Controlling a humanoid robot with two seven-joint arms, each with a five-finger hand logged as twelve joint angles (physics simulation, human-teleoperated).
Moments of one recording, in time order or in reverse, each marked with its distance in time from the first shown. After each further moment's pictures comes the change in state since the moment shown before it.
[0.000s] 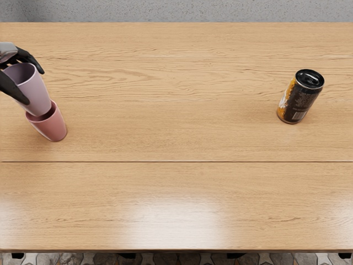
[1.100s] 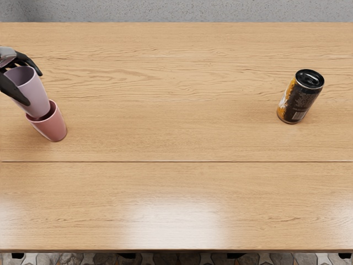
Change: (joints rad) left arm 0.021 -0.050 0.000 0.088 0.003 0.001 -0.001; right arm 0.000 0.000 0.000 -0.001 -0.003 0.000 0.000
